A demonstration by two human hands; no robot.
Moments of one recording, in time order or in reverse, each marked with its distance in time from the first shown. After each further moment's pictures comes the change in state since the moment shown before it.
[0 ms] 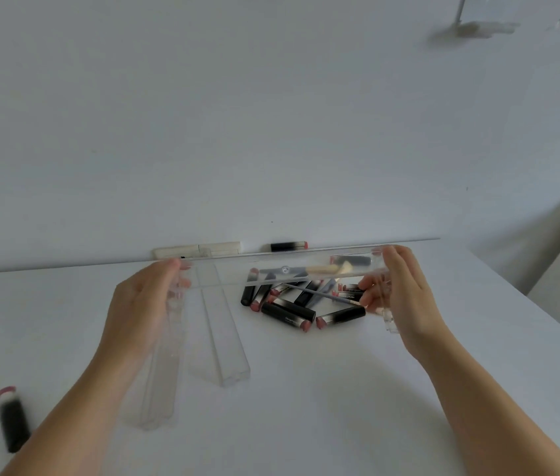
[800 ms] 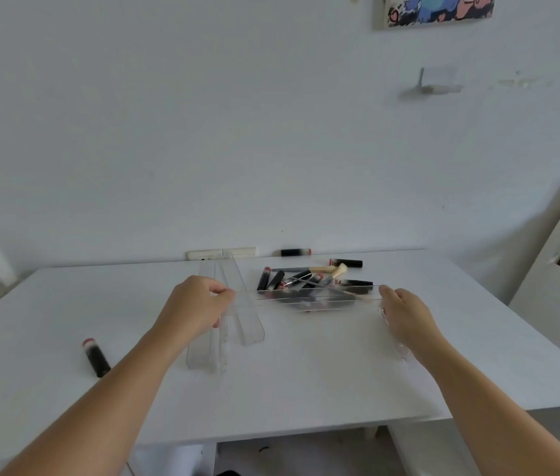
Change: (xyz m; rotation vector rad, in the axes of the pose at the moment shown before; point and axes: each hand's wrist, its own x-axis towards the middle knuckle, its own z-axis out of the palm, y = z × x) left_hand -0.047 0.023 -0.008 0.565 -0.208 0.015; right_hand -0.043 0.017 -0.038 -0.611 0.121 0.181
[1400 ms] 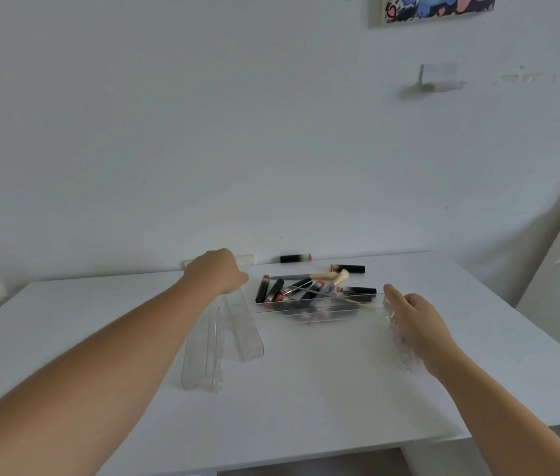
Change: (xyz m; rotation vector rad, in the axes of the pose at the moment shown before) left_hand 0.093 0.051 0.012 0.598 -0.131 -0.032; right_hand 0.011 0.008 -0.002 0.121 0.025 0.050
